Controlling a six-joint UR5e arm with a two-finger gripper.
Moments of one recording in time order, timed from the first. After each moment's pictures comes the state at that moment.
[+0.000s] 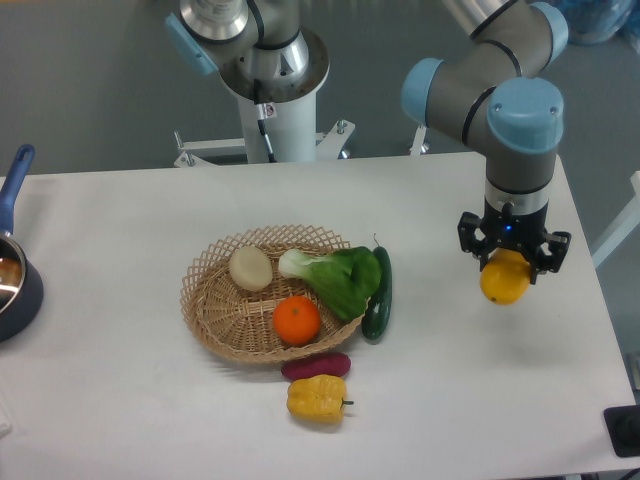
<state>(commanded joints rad) 2.74 -1.95 -1.59 -0.92 1.60 1.17</state>
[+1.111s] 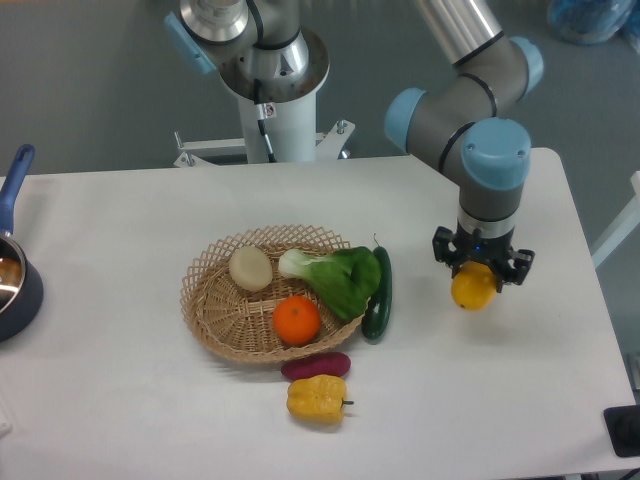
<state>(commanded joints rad) 2.75 -1.97 -1.80 -0.79 1.66 1.34</state>
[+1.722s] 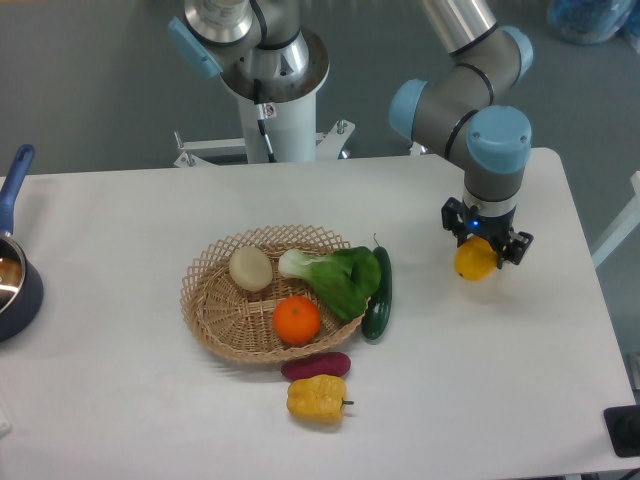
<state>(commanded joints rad) 2.81 -1.98 -1.81 -0.78 1.66 1.38</state>
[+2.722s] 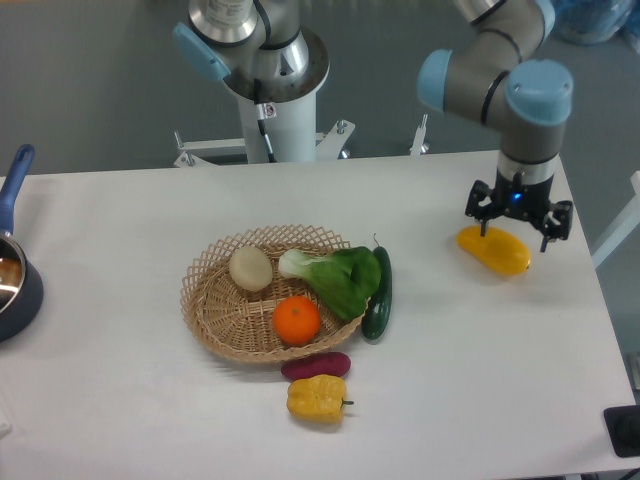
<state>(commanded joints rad) 2.93 -1.89 -1.76 -0.81 1.48 1.45</state>
